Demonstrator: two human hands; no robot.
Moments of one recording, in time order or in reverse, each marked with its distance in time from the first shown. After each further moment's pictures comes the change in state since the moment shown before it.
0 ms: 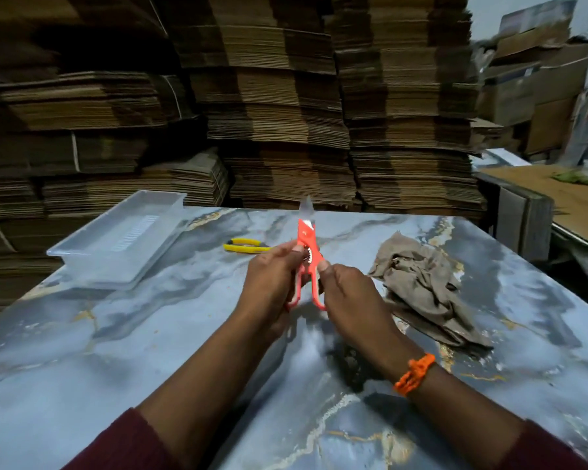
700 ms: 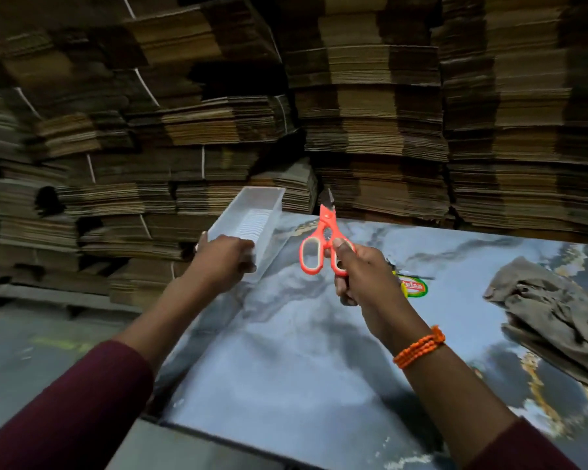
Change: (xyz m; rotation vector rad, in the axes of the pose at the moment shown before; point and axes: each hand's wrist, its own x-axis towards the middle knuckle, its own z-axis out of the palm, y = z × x) left_hand 0.005 0.130 -0.243 1.866 0.186 0.291; right_hand 0.021 -0.131 0.078 0.814 -0.211 0.156
